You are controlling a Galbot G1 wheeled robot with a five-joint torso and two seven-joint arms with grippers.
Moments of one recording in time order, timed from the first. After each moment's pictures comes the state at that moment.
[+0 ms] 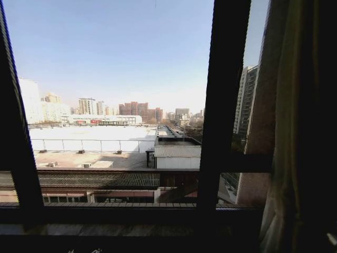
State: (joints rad) left arm 1.59 -1.28 -0.78 -1.95 -0.44 -0.01 0.17; right arm -1.12 0.73 0.85 1.28 0.71 -0.08 0.02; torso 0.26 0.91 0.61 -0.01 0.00
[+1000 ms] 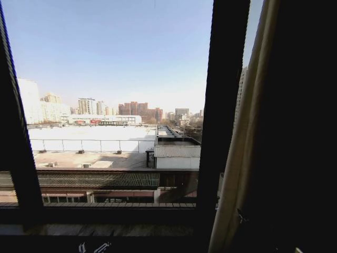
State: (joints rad) left arm 1.53 -1.30 -0.70 -1.99 -0.47 0.03 0.14; right arm -1.58 1.21 0.86 2.17 0.58 -0.15 0.11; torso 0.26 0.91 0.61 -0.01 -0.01
